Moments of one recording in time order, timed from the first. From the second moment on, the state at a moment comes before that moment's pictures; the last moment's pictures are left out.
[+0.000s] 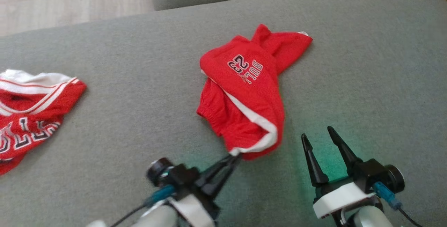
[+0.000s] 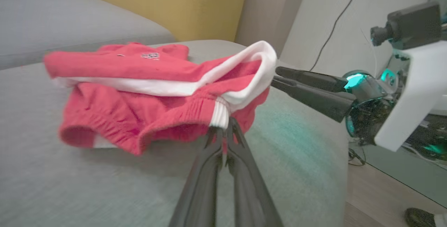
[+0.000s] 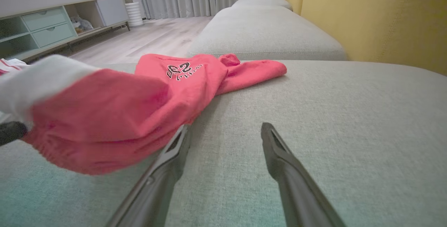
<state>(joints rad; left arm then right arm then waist) -0.37 0.25 -1.00 0.36 -0.55 -0.12 -0.25 -0.01 -0.05 0.17 0.28 0.03 0.13 -0.26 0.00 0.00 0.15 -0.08</state>
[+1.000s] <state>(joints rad) -1.30 0.55 -1.09 0.29 -0.33 -0.13 -0.10 -0.01 -0.05 0.25 0.30 0.11 0.13 -0.26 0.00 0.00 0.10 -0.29</state>
